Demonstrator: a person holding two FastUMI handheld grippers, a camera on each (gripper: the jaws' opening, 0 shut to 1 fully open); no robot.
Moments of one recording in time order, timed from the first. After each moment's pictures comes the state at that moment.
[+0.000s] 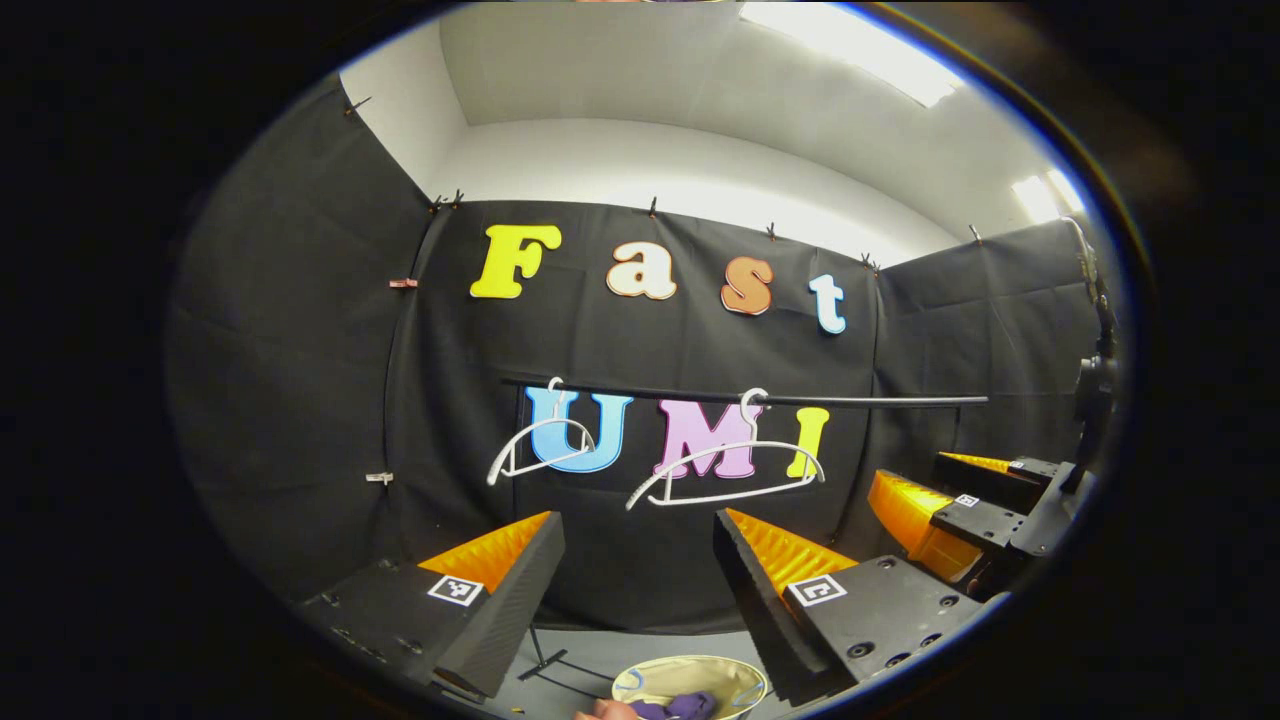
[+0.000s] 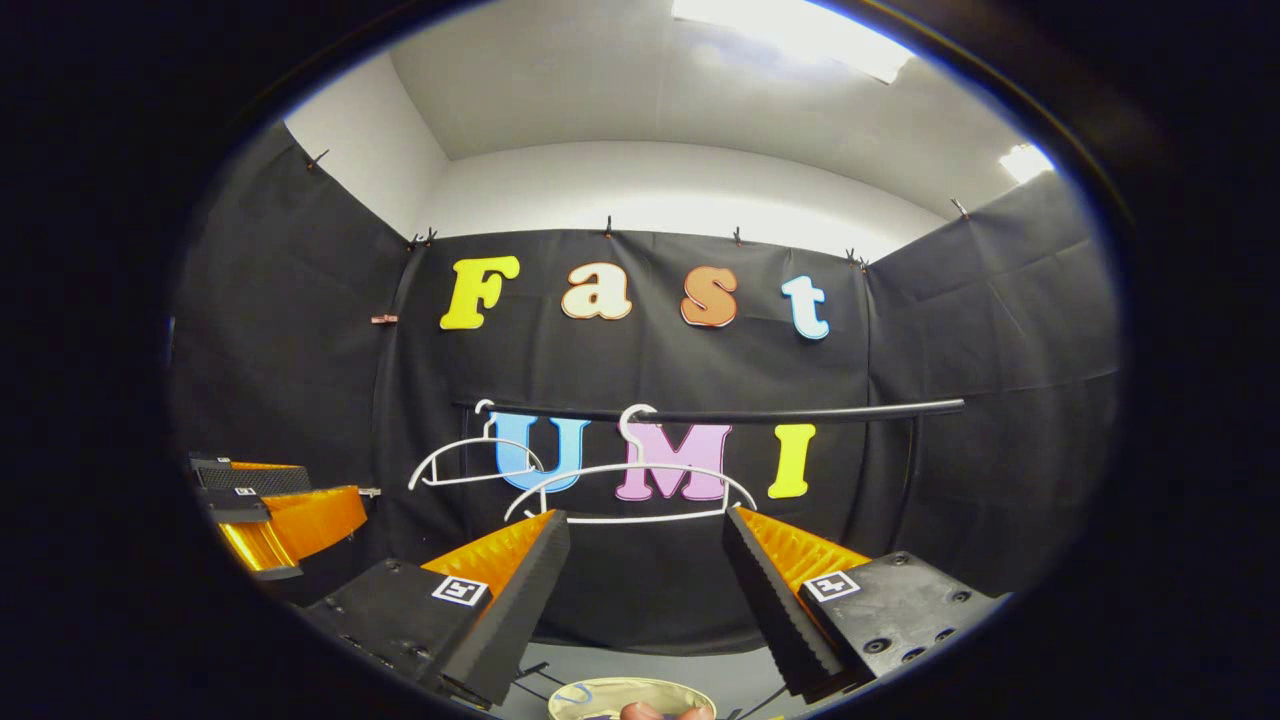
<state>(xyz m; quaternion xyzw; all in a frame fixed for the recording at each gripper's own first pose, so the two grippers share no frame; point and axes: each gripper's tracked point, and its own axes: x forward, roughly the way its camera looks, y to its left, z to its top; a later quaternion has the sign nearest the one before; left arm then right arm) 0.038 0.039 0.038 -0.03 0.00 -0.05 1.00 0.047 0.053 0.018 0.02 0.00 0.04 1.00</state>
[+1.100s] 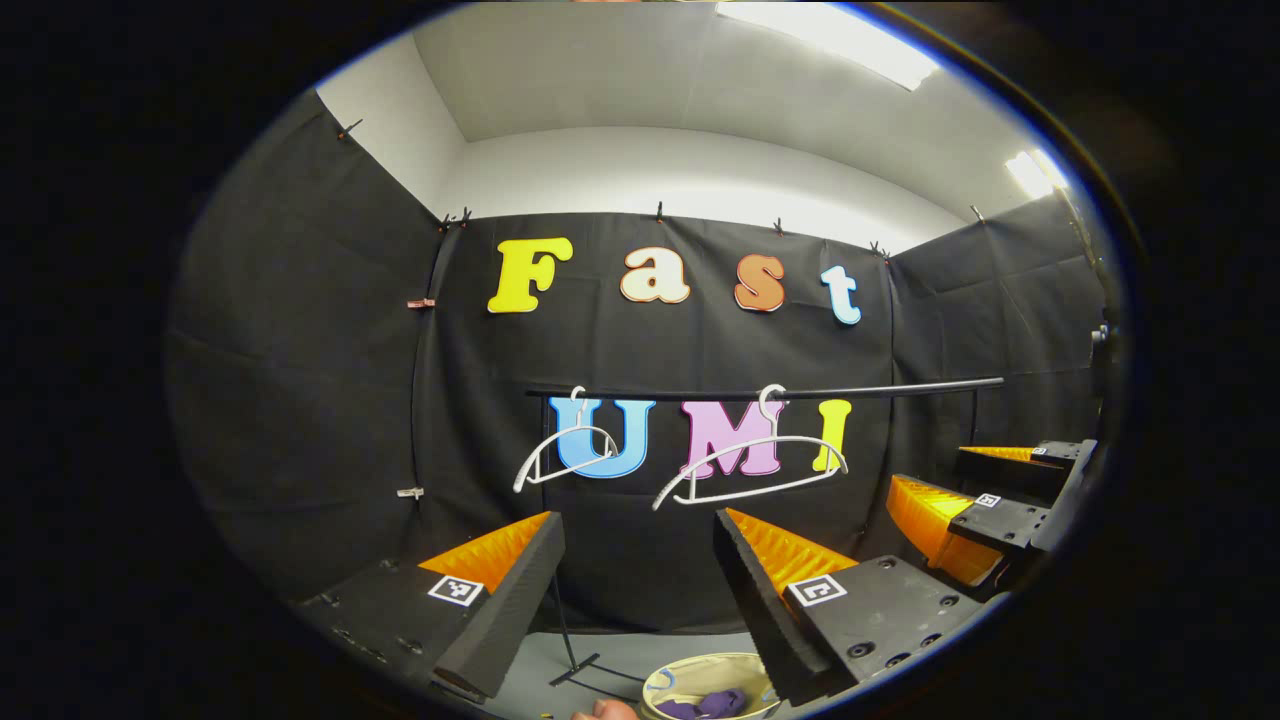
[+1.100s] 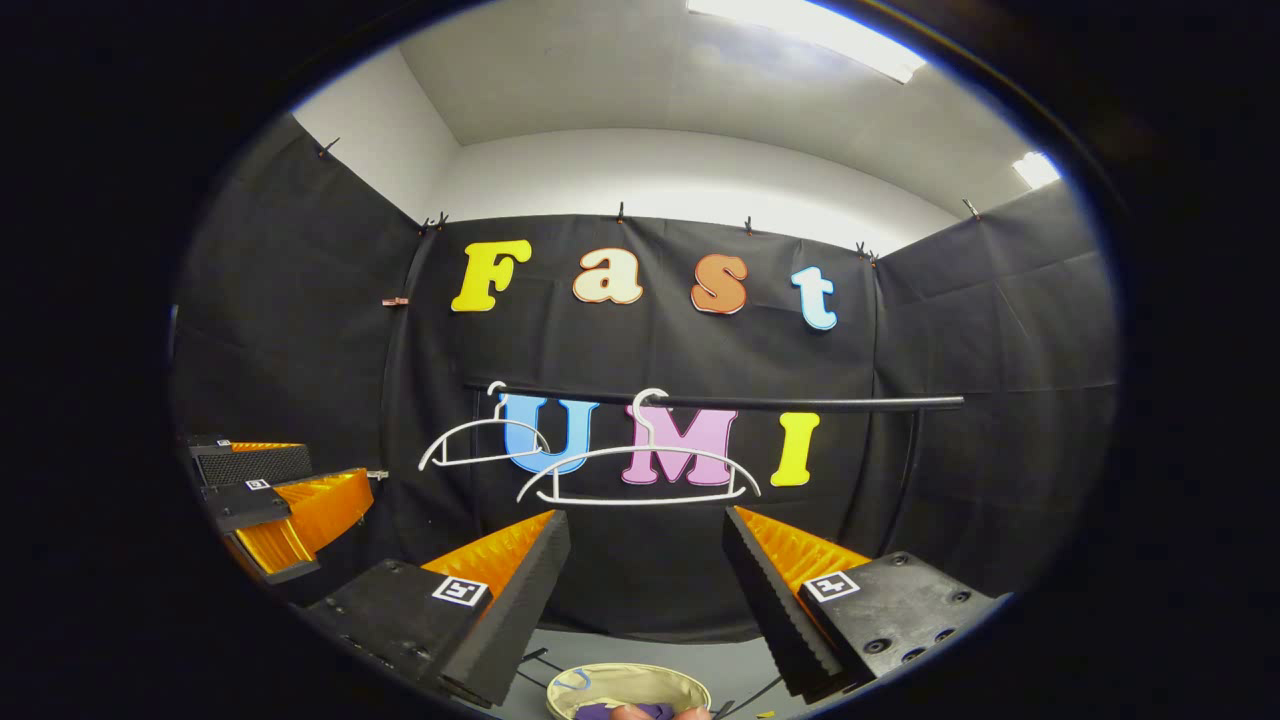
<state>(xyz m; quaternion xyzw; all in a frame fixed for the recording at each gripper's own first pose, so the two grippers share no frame) 0.025 0.046 0.040 0.00 -0.01 -0.02 1.00 0.027 0.064 0.011 0.00 0.02 0.05 1.00</state>
